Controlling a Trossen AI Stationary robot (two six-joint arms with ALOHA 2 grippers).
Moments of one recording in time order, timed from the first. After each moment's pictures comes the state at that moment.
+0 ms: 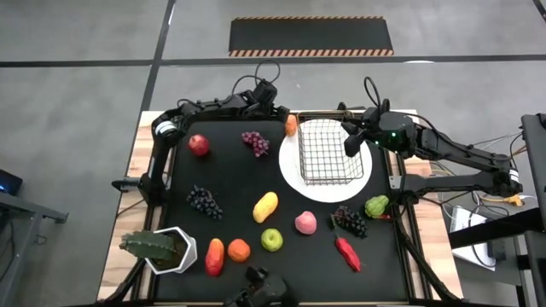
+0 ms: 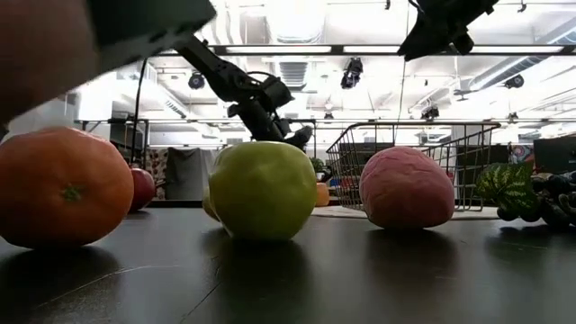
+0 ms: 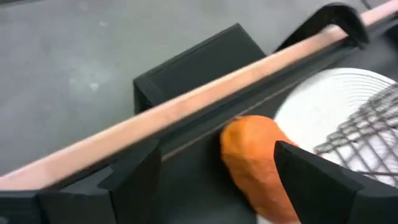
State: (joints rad) left arm 0.63 2.10 1.60 -0.24 -0.03 -0.46; right arm -0.31 0.87 0.92 -0.50 0.37 0.20
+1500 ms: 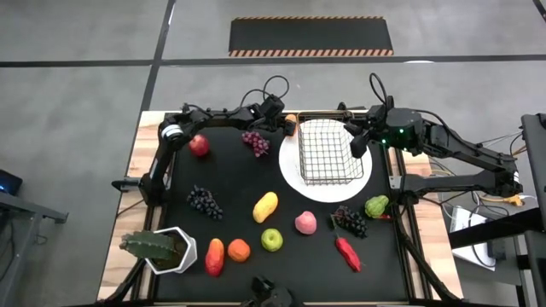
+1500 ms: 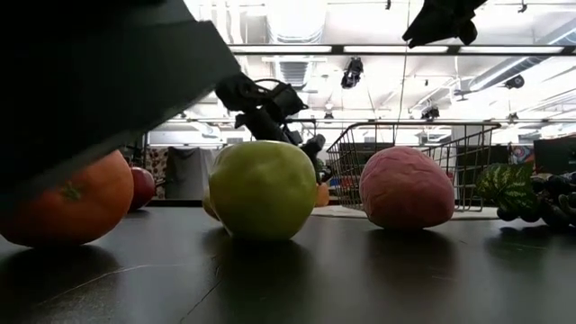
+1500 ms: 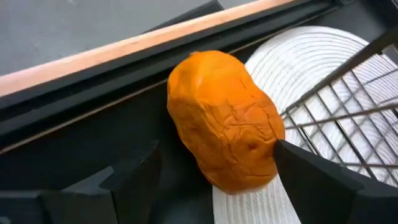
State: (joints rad) left arm 0.56 2.14 1.54 -0.16 -0.01 -0.54; right arm -0.31 0.86 1.03 -0.63 0.28 0.23
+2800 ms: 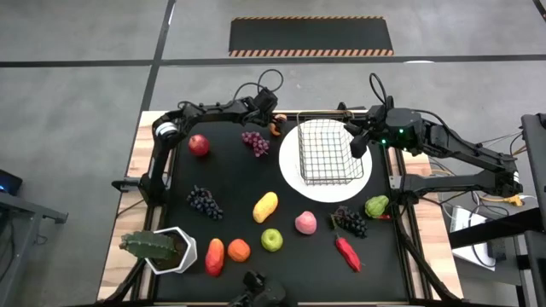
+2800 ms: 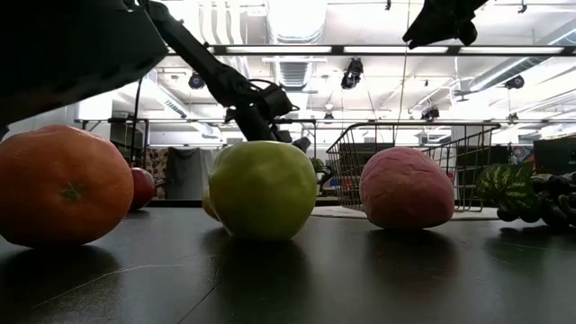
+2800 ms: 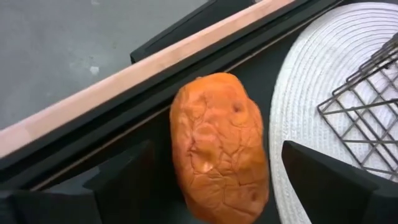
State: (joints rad) left arm 0.61 2.09 1.53 -0.28 -0.01 -0.38; right arm -0.31 0.86 1.03 -0.63 0.28 0.23
